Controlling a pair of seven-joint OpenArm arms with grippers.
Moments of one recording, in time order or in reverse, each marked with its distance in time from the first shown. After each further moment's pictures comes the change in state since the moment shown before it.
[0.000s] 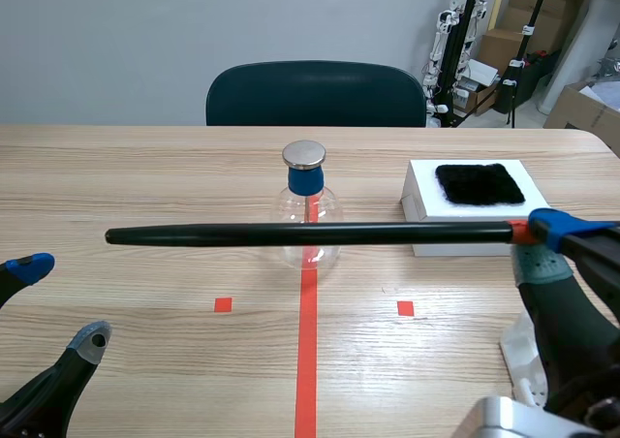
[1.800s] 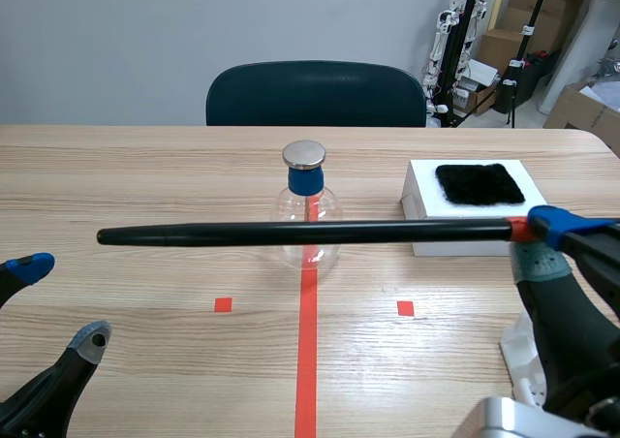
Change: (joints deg) left arm 0.0 0.0 0.0 0.0 0.0 0.0 0.0; right arm 0.0 0.0 0.0 0.0 0.4 -0.6 0.9
